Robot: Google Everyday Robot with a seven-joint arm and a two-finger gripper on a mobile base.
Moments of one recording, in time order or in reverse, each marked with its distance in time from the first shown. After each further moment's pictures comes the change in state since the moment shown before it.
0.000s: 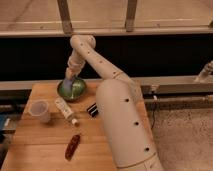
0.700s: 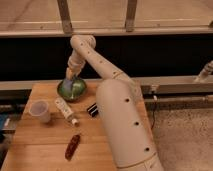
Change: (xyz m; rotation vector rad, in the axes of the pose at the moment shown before) arm 0.000 0.000 0.000 0.000 0.000 0.000
